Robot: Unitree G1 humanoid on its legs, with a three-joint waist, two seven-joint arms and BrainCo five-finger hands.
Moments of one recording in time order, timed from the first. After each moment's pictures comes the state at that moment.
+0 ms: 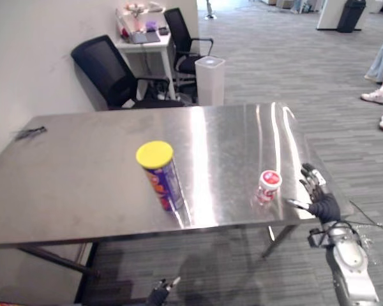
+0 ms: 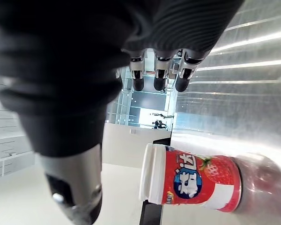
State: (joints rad) left arm 0.11 0.10 -0.01 1.10 -0.21 -0.19 -0.05; right arm 0.13 -0.27 -0.10 -0.01 0.19 -0.27 0.15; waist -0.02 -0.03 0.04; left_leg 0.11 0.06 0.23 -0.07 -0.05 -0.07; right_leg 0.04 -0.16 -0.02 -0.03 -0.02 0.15
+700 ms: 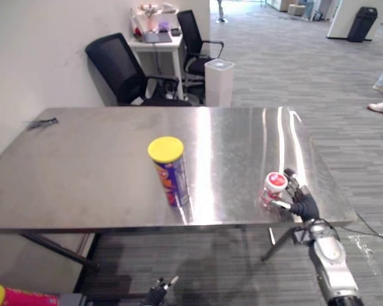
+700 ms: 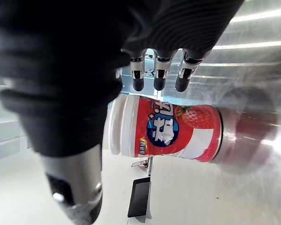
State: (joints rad) left arm 0.11 0.12 0.00 1.10 -0.21 -0.19 -0.05; right arm 0.04 -0.23 -0.02 0.14 0.15 -0.25 0.13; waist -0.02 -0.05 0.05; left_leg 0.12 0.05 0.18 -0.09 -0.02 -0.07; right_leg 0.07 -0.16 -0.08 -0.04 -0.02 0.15
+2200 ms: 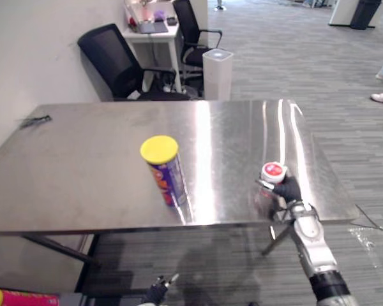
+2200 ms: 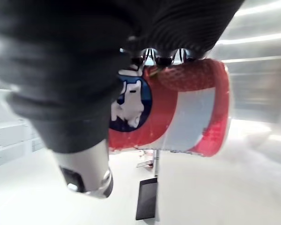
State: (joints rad) left arm 0.10 0.11 0.01 1.07 -0.19 -0.17 -0.01; right arm -0.12 -0.18 0.04 0.13 0.12 -0.22 0.03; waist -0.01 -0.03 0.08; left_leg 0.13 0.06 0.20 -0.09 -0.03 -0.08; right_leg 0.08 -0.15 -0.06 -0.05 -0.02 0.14
